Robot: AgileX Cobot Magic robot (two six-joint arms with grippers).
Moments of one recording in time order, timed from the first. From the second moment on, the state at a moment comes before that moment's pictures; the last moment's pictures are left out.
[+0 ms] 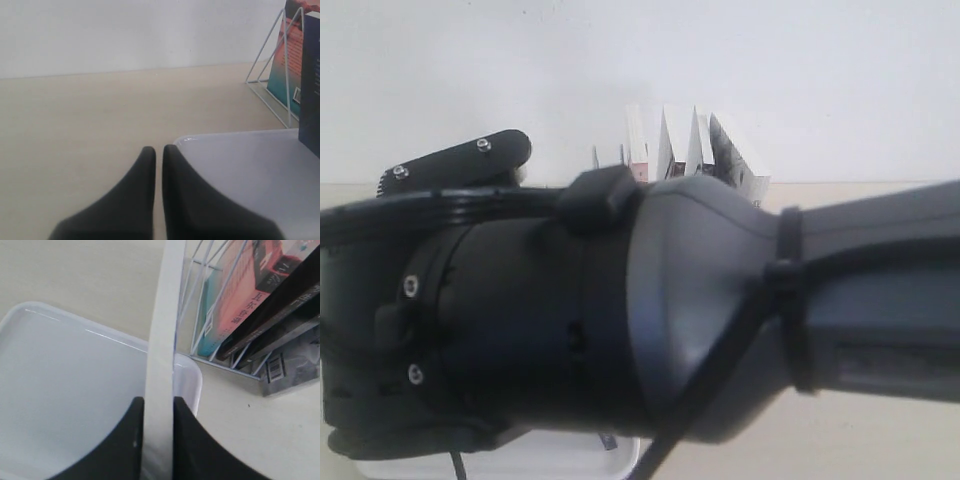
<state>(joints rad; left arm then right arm) -0.04 0.00 0.00 -0.13 0.29 0.15 1.29 1.87 -1.43 -0.94 1.02 1.35</state>
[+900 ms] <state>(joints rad) -0.04 0.00 0.00 -0.13 0.29 0.15 1.29 1.92 -1.43 -0.96 0.76 1.47</state>
